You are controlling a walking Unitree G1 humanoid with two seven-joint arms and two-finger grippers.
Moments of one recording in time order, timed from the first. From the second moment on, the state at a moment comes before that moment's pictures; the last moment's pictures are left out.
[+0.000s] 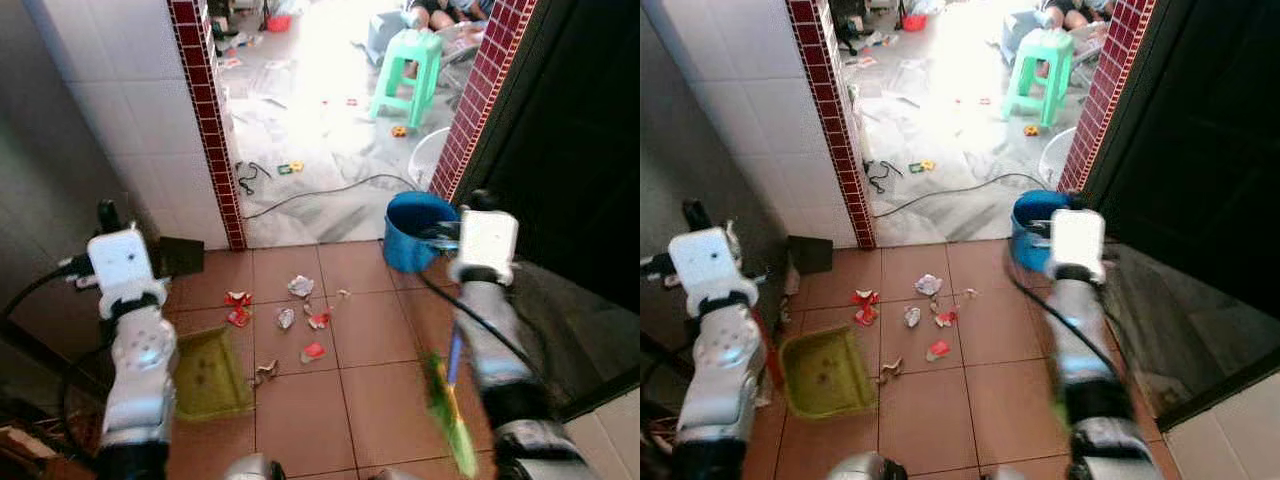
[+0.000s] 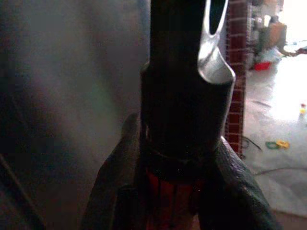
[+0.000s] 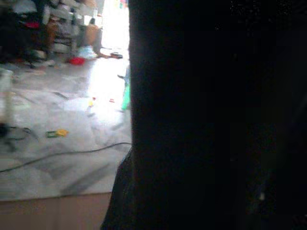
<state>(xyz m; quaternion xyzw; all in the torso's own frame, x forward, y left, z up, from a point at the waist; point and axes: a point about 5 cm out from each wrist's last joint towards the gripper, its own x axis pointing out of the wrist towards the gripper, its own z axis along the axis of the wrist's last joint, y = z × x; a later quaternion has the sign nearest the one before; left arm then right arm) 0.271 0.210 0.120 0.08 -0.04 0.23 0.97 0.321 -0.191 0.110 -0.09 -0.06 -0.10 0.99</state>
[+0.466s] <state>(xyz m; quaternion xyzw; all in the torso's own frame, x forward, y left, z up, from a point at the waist) 0.210 0.216 0.110 0.09 0.01 0.18 0.98 0.258 -0.192 0.113 -0.03 -0.07 -0.05 1.00</state>
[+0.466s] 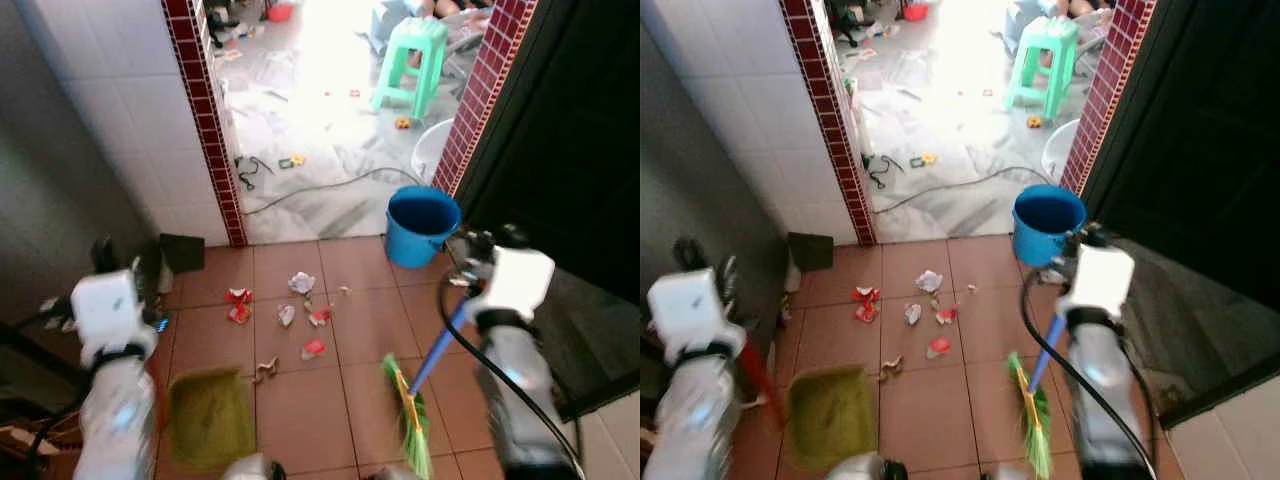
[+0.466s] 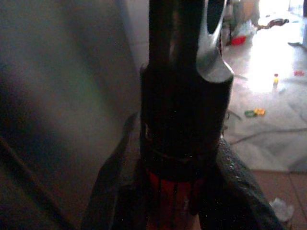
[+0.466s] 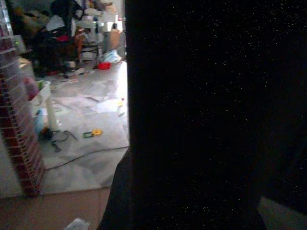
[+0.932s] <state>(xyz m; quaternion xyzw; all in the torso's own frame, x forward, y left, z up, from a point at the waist) 0.206 0.200 0.119 0.11 0.00 0.14 0.98 0.249 -0.186 0.114 -0.01 -0.04 -0.03 1.00</state>
